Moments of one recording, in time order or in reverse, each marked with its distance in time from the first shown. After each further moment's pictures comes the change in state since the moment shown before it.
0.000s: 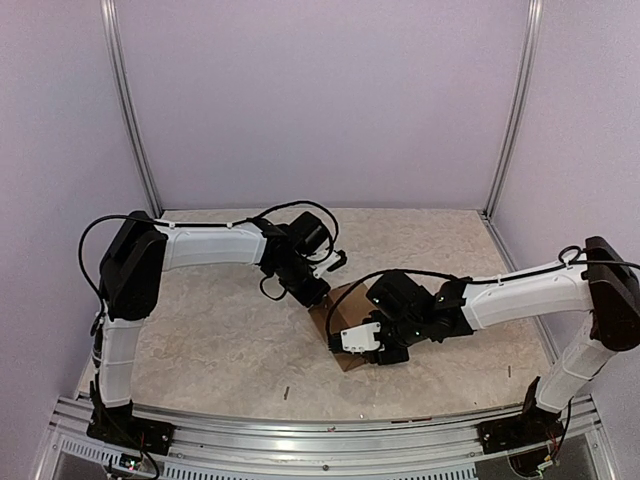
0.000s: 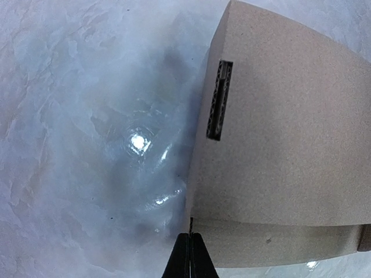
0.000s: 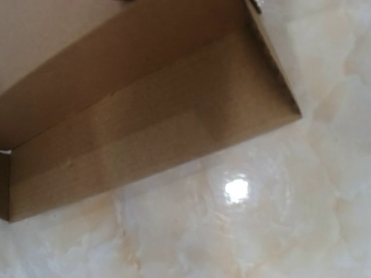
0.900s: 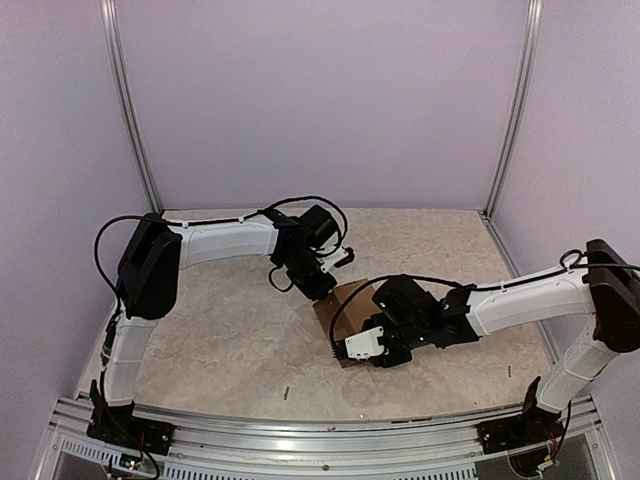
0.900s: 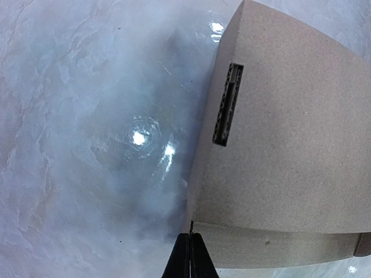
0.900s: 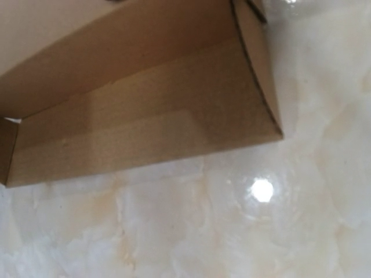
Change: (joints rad) left arm 0.008 0.118 0.218 -0.154 0.018 0.056; right arm -0.003 -0.022 -0.076 0.108 0.016 -0.124
